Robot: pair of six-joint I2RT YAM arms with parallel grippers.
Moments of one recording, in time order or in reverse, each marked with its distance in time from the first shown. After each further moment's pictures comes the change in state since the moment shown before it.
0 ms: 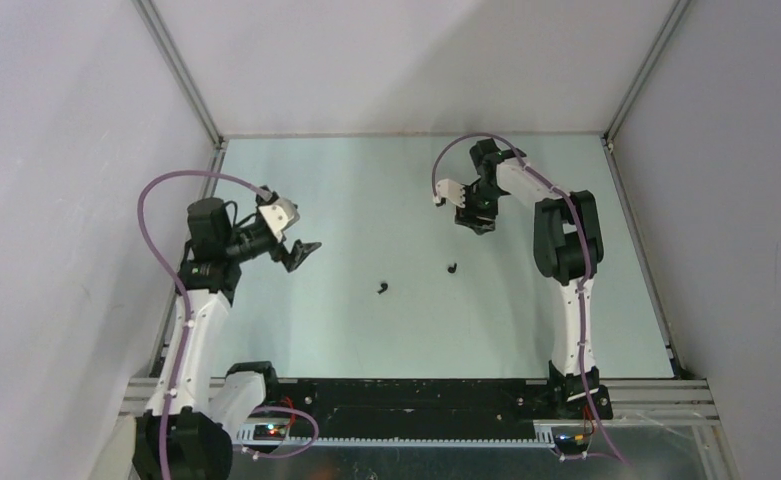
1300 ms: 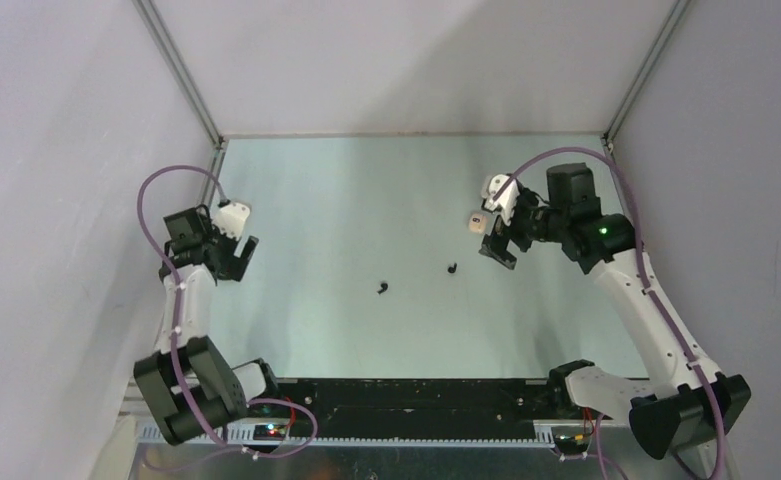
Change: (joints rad) left arm 0.331 0.182 -0.031 -0.156 -0.755 0.085; right arm 0.012 -1.122 -0.577 0.149 -0.319 0.450
